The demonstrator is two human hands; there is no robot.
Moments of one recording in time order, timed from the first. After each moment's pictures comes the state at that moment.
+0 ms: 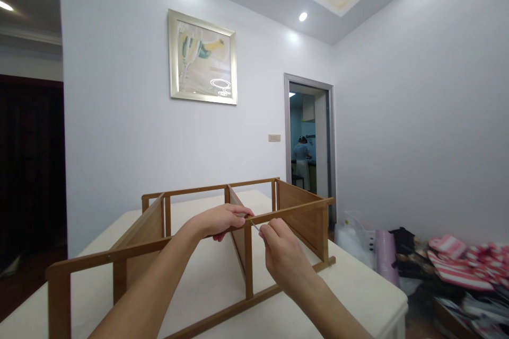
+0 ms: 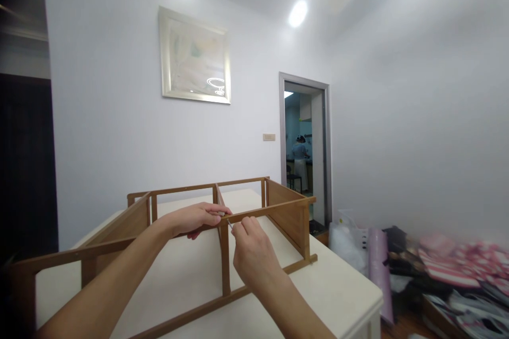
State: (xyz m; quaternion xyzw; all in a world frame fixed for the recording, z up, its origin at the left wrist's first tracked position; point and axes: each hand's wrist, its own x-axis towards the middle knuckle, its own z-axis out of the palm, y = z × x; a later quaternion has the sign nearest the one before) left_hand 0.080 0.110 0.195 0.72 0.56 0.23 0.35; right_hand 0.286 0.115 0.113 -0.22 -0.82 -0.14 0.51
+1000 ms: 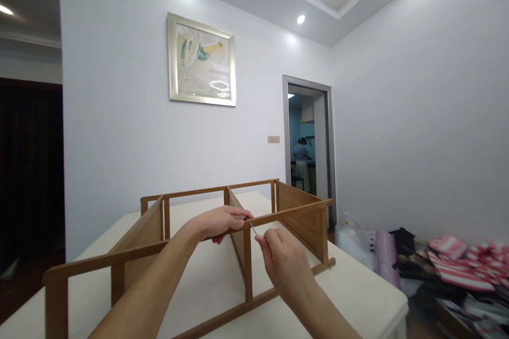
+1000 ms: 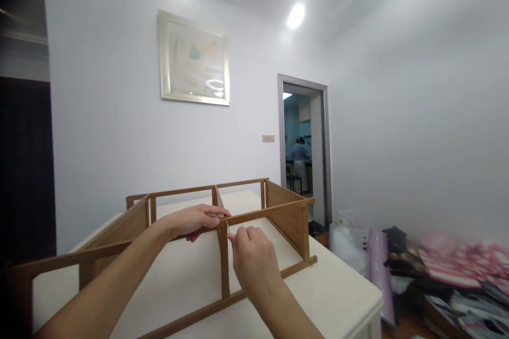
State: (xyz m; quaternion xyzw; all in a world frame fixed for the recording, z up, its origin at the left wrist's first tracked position) left_hand 0.078 0.111 0.195 0.70 0.58 0.22 0.35; right_hand 0.285 0.114 0.101 -0.30 -0.77 -0.24 0.51
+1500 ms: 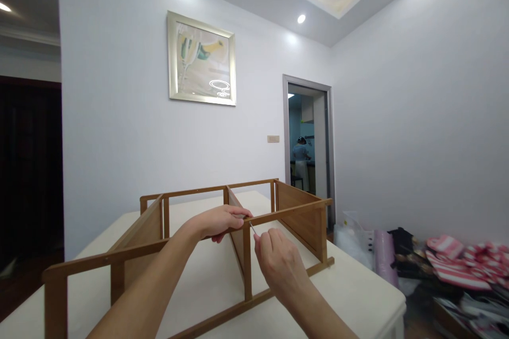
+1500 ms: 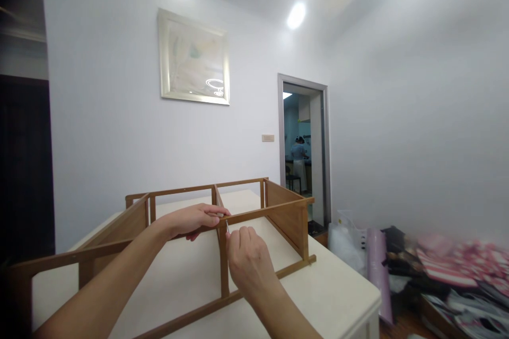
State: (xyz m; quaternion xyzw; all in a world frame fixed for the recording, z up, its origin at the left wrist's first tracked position) left_hand 0.079 0.111 0.194 0.70 0.57 0.23 0.36; right_hand 0.279 0.109 0.104 -0.25 -0.74 -0.38 0.49
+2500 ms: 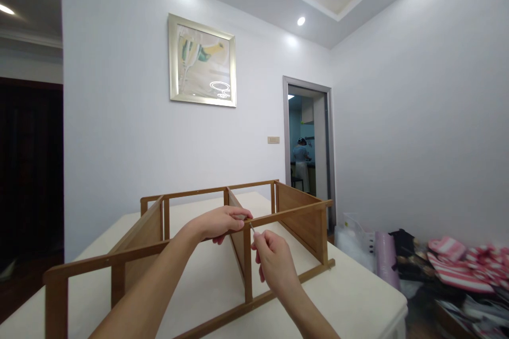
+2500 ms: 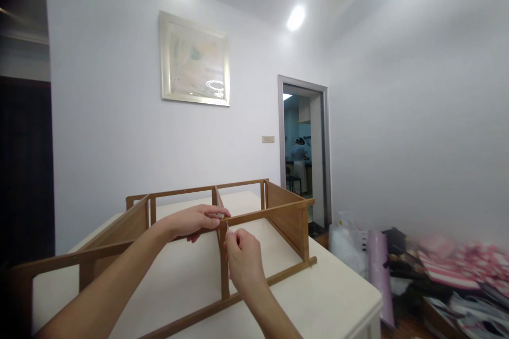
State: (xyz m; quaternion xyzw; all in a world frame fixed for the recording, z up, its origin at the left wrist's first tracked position) left_hand 0.078 0.114 0.191 0.73 0.55 0.23 0.34; right_hand 0.257 0.104 0.113 -0.39 -0.67 0.37 0.51
